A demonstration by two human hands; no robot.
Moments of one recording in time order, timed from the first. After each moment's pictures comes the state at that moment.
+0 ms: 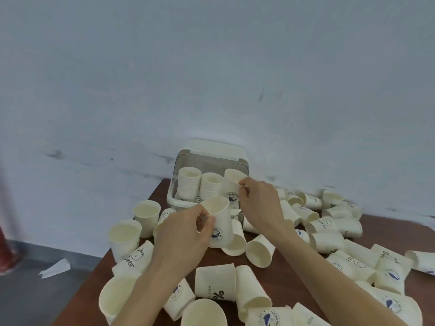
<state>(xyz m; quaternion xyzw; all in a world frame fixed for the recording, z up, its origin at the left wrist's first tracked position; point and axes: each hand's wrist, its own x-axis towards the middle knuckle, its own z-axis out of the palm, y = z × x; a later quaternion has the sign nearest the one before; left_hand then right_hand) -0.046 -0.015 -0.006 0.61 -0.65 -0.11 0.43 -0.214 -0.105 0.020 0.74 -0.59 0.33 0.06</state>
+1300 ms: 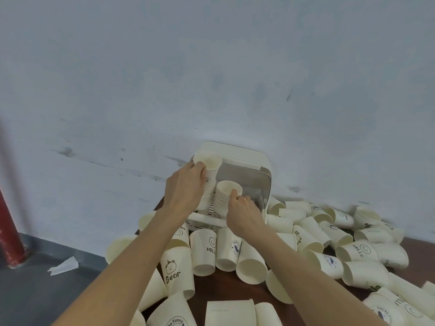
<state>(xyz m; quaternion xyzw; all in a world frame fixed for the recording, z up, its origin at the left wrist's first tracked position) 0.001 -0.189 0.000 0.64 -0.66 0.09 0.38 -0.159 -0.213 -0.042 0.80 -0.59 0.11 0.09</state>
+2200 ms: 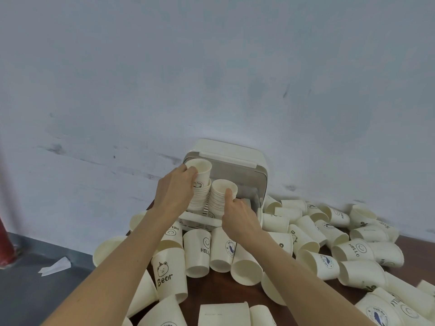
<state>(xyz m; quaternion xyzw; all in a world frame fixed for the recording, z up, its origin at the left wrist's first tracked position) 0.013 -0.218 -0.028 0.63 -0.68 0.13 0.35 -0.163 -0.209 -0.049 0.79 -0.59 0.14 0.06</state>
